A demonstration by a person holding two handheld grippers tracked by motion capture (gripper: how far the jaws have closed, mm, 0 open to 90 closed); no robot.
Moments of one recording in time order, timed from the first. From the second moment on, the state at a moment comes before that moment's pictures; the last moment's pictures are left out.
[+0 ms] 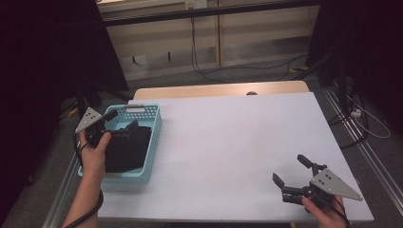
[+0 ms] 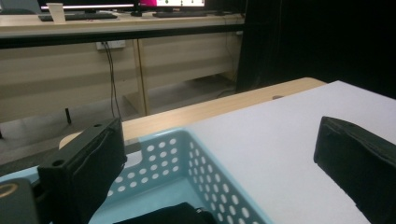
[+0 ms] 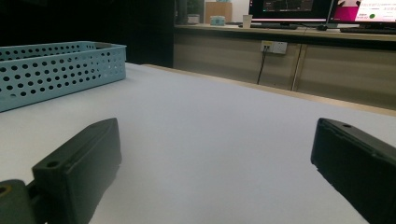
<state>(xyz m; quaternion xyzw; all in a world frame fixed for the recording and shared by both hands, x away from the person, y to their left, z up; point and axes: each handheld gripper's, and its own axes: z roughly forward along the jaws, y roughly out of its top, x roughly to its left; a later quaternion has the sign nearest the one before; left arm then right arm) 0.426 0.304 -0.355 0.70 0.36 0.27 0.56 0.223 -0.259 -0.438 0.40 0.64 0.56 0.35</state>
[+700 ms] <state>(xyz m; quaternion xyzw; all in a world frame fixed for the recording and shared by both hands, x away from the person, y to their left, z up) 0.470 0.317 -0.403 0.75 0.39 0.24 0.47 0.223 -0.259 -0.439 0.40 0.64 0.56 0.35</state>
